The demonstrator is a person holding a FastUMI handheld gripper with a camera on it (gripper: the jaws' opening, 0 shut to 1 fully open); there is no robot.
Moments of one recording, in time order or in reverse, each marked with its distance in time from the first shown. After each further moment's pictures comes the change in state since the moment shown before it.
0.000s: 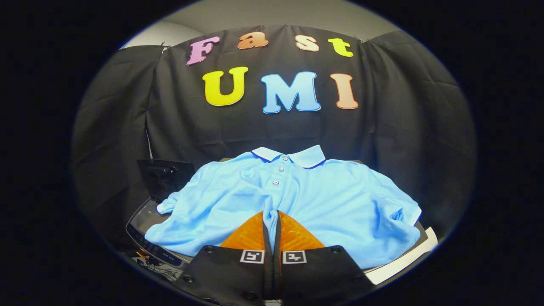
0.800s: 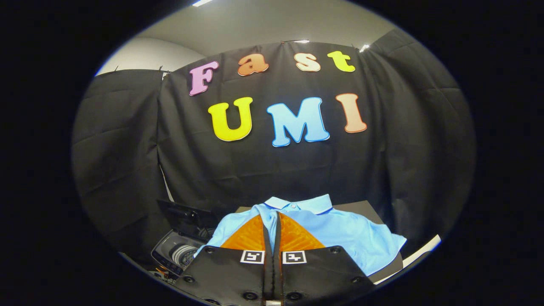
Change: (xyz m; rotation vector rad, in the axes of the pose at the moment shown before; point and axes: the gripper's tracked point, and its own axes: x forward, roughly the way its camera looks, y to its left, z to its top) arm -0.023 0.025 0.140 0.054 -0.169 0.118
